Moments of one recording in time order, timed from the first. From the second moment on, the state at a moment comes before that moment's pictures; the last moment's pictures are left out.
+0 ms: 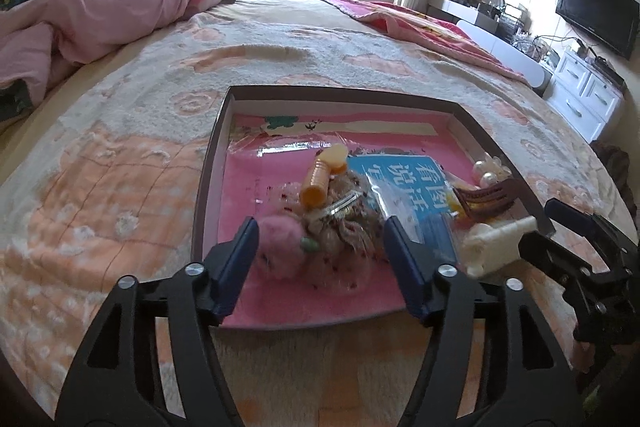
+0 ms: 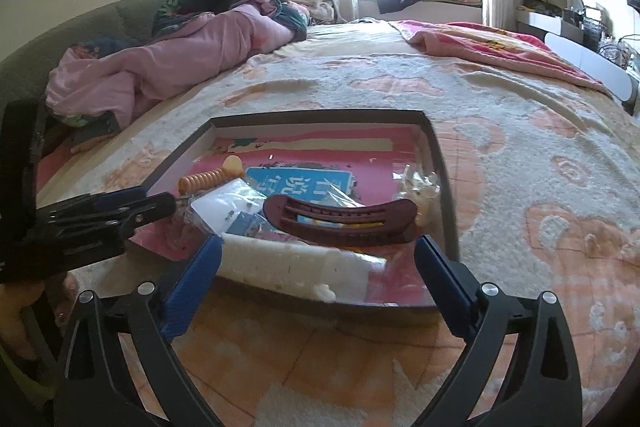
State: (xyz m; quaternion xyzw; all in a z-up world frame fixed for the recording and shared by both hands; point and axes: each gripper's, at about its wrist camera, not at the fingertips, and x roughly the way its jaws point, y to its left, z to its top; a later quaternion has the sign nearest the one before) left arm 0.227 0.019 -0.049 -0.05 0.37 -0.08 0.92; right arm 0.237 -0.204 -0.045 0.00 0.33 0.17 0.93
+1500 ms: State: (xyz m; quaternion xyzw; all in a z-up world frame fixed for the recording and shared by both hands) left arm 0.082 0.008 -0.031 -0.03 0.27 -0.06 0.96; right arm 0.092 -0.213 -0.027 -0.02 0.22 0.09 0.97
